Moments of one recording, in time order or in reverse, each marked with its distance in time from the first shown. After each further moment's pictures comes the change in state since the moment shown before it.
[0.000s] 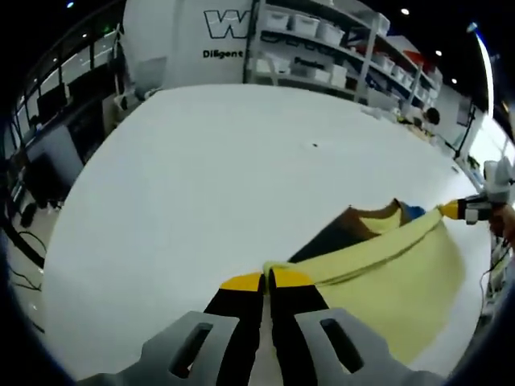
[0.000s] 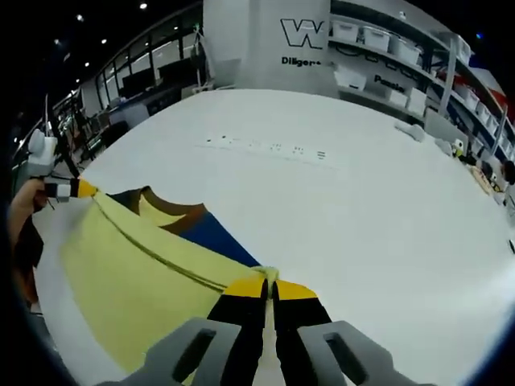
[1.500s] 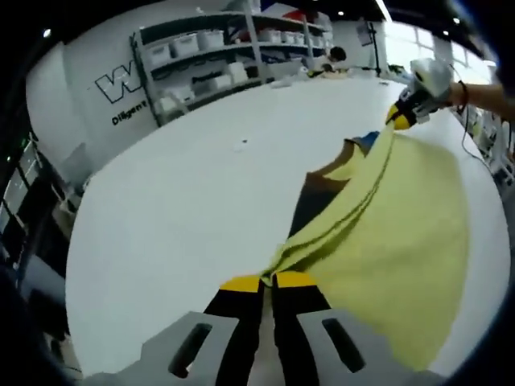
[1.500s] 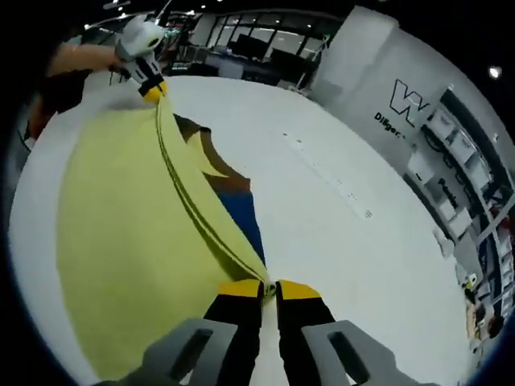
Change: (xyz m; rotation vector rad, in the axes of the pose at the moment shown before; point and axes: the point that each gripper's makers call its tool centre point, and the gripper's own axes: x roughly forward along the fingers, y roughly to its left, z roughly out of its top) left arm 0.017 -0.011 0.012 0.471 -0.085 -0.176; right arm 0.018 0.002 0.014 -0.501 -0.100 0.113
